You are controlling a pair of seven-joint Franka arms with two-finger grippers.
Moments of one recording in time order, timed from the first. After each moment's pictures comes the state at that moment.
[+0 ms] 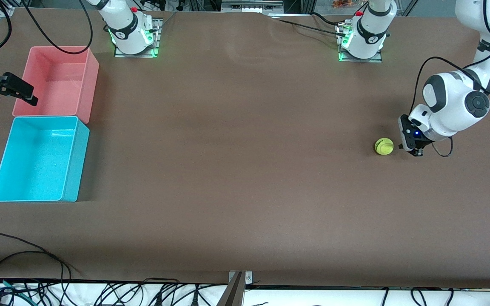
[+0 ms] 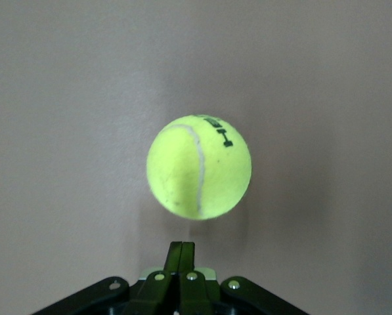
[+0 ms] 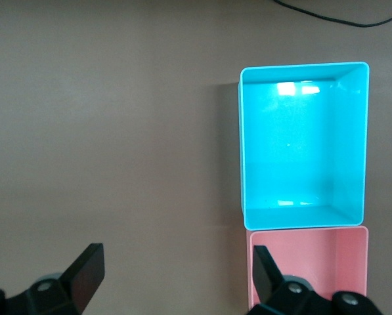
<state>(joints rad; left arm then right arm) 0.20 0.28 -0.02 -2.33 -0.06 2.59 1.71 0.02 0.00 -0.04 -1.57 0.01 1.59 0.01</state>
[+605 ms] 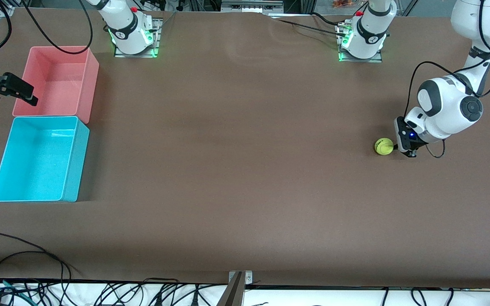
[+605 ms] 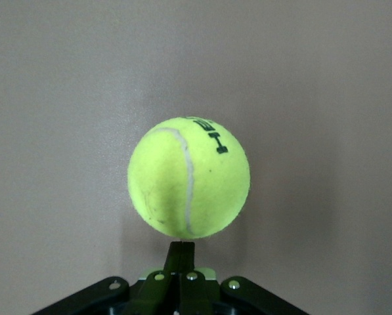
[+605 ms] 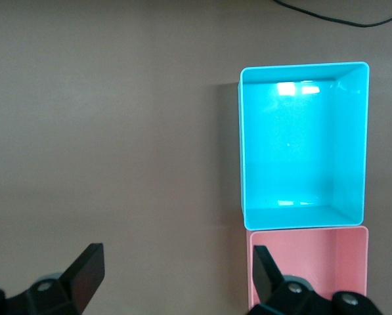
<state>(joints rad) 0.20 0.34 -0.02 -2.33 -0.12 2.63 1.77 0.02 0.00 -0.04 -1.57 0.01 1.59 0.01</state>
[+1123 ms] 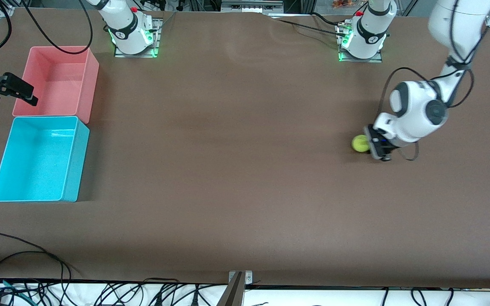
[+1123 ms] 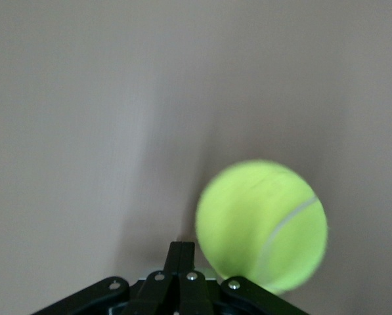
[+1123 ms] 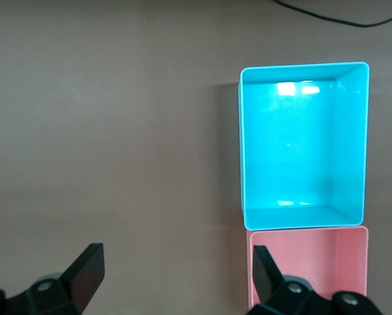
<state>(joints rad) 0.10 0.38 -0.16 -2.32 -0.11 2.70 1.35 0.02 0.00 -0.04 -1.57 0.01 1.59 0.01</state>
